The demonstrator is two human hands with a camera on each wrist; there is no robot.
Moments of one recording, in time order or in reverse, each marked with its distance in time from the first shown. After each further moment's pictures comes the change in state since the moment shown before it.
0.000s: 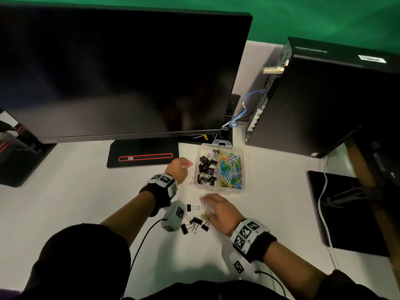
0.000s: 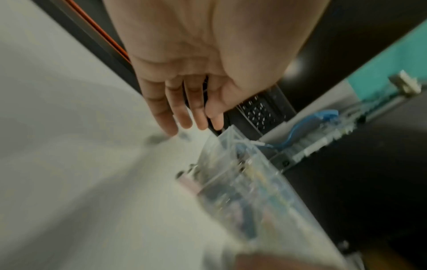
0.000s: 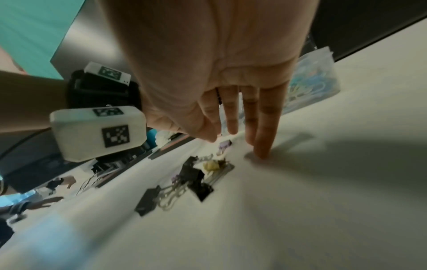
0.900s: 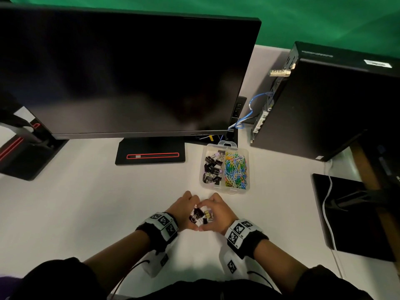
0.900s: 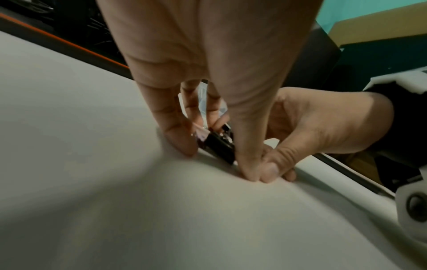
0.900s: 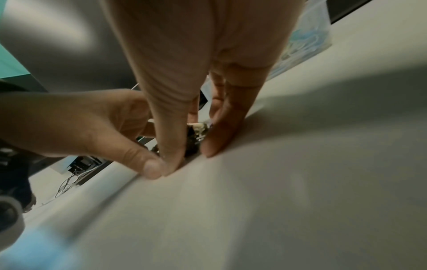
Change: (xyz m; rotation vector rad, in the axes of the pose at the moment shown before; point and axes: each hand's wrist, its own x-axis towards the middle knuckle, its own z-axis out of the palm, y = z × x) left_hand -0.090 -0.040 0.028 0.478 -0.311 0.264; right_hand 0.015 -0.002 0.025 0.162 -0.006 0.022
